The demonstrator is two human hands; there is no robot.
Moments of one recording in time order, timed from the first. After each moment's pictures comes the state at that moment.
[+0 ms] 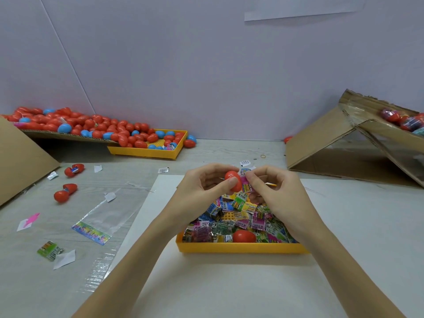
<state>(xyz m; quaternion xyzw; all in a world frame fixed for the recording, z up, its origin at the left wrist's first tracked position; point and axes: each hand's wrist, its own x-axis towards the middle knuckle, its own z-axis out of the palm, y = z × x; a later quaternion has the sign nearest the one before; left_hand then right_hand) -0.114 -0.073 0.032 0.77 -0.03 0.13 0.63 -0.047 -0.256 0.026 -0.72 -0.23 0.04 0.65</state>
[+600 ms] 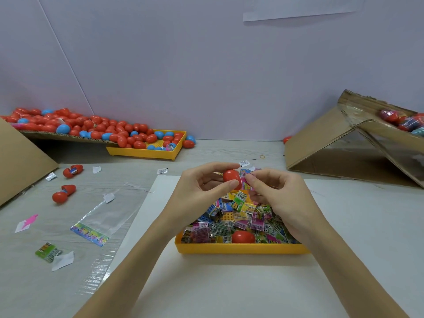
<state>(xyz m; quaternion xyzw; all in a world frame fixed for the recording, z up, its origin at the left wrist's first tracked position) -0.115 -0.074 0.033 0.78 -0.05 0.18 0.59 -0.046 -0.260 0.028 -0.70 -0.18 0.09 0.69</state>
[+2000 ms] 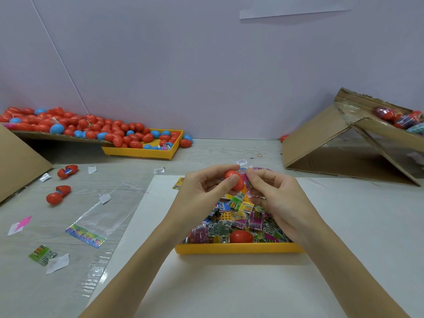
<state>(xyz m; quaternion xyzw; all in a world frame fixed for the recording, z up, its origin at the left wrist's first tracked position) -0.116 -0.085 0.028 0.75 -0.02 0.16 0.65 -0.050 -0.254 0.028 -0.65 -0.13 0.16 0.73</state>
